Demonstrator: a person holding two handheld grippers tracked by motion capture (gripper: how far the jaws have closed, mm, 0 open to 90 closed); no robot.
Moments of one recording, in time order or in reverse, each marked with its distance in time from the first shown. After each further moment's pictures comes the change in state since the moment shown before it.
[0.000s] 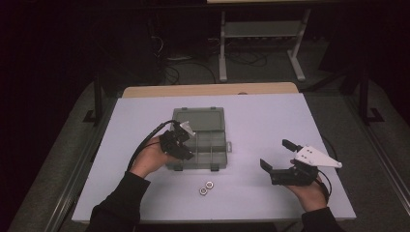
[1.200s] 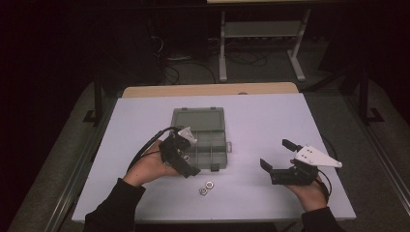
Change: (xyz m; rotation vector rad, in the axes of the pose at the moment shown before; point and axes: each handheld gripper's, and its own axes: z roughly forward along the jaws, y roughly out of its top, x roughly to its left) left arm -0.038 -0.004 -0.015 -0.053 -0.044 0.025; right arm 0.000 0.000 0.000 0.002 0.000 0.005
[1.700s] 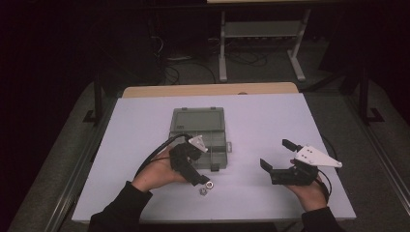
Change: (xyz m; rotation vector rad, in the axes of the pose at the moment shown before) left arm -0.024 0.010 0.016 -0.006 -0.093 0.062; right arm 0.000 0.000 0.000 0.000 0.001 -0.001
